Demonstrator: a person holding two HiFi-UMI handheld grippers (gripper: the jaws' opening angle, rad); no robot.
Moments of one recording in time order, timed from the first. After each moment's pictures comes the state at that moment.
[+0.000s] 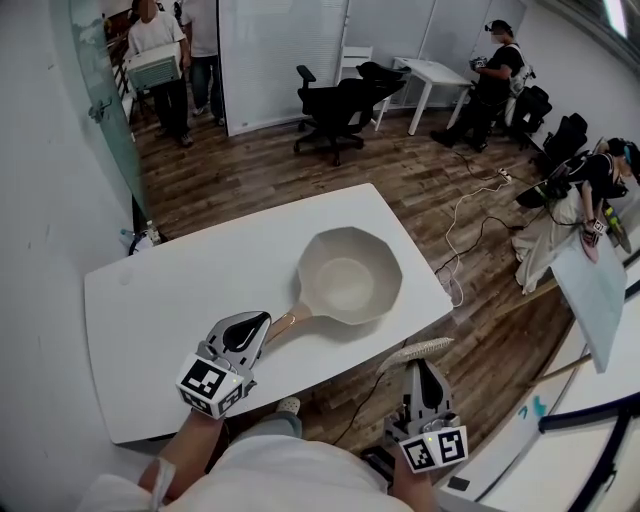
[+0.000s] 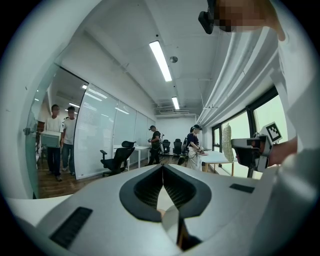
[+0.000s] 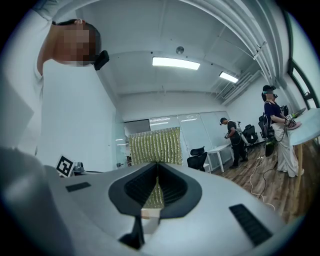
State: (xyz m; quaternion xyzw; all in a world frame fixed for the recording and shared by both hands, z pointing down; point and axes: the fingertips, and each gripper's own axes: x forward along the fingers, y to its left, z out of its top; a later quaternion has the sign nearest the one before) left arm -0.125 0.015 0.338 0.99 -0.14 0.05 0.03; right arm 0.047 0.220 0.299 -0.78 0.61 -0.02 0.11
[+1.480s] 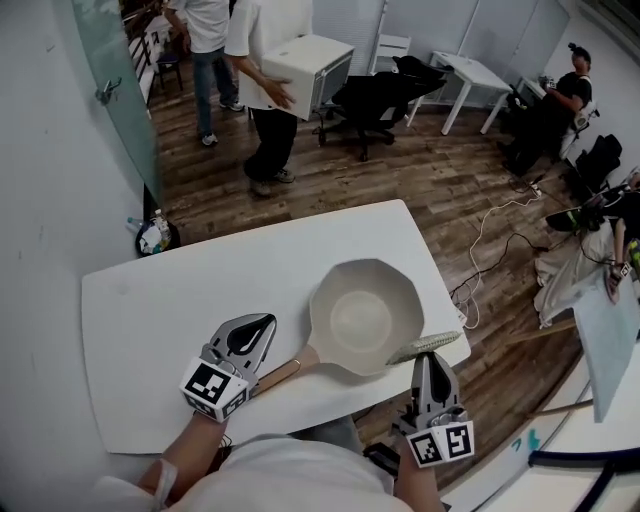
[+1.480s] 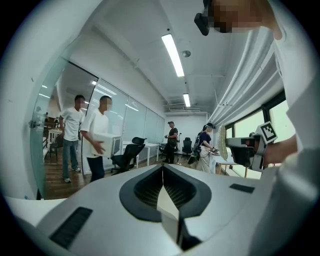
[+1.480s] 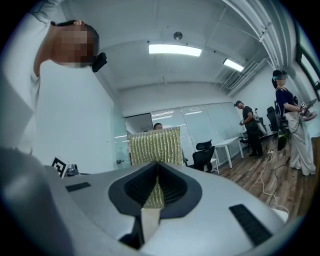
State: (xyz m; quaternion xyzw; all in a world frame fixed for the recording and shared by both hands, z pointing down) left arm -0.064 -0.104 0.369 0.98 -0.19 0.06 0.06; right arm 0.141 0.068 0.320 -0.76 0.64 -0.05 0.10
